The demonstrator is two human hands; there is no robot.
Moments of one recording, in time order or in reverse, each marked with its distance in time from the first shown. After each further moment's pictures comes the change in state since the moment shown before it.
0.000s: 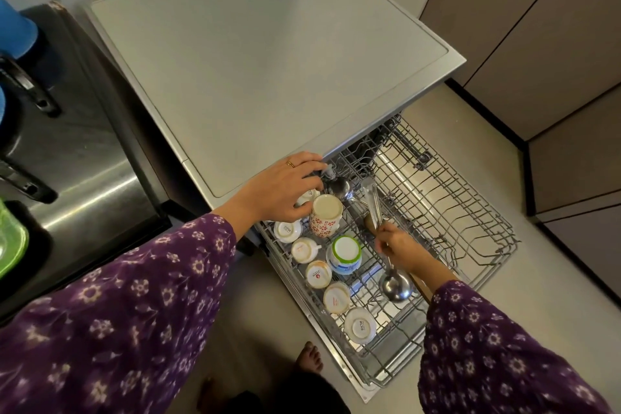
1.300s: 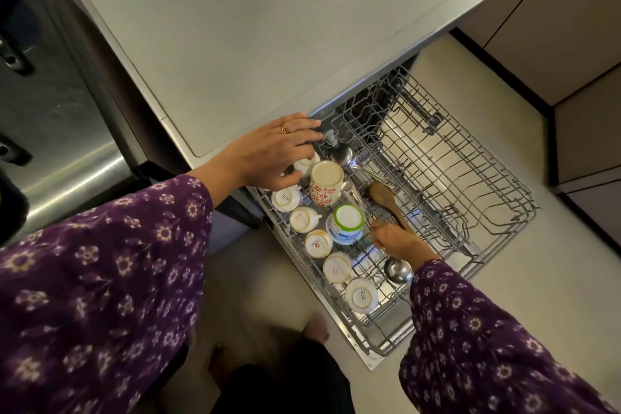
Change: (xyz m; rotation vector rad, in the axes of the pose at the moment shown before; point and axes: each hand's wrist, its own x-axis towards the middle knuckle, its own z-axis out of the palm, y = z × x) left_hand -0.001 0.003 0.003 0.204 -0.135 0.121; right_hand 0.006 0.021 0.071 -0.236 -0.342 -0.040
